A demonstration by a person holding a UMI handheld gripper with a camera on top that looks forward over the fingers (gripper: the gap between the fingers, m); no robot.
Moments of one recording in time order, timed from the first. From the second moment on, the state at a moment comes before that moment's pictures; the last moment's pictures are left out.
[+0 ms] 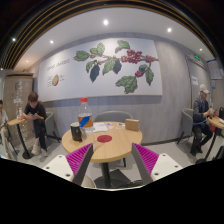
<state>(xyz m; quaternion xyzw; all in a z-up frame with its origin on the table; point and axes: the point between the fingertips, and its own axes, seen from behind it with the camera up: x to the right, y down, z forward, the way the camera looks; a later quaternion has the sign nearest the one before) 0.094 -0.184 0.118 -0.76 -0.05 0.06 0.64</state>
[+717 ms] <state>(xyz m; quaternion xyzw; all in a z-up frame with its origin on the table) -0.013 -0.092 0.092 -0.76 -0.10 0.08 0.64</state>
